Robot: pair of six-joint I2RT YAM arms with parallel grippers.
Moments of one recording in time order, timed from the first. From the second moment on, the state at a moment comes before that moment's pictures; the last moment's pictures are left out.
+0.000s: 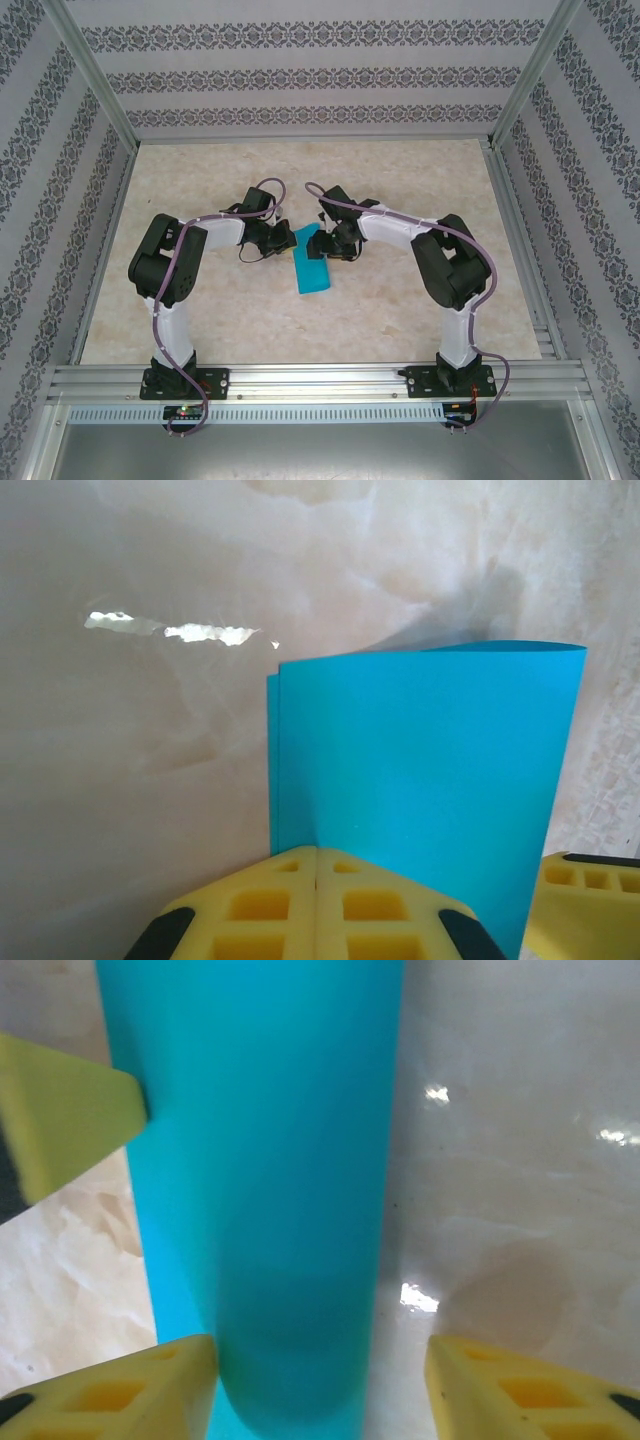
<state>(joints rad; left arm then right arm) -0.38 1.95 1.10 -0.22 0.53 -0.77 0.62 1.98 1.32 -0.60 -0.30 0.50</state>
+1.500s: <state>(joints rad) -0.38 1.97 1.14 -0.27 0.52 -0.76 0.63 1.97 1.44 -0.59 -0.38 0.52</state>
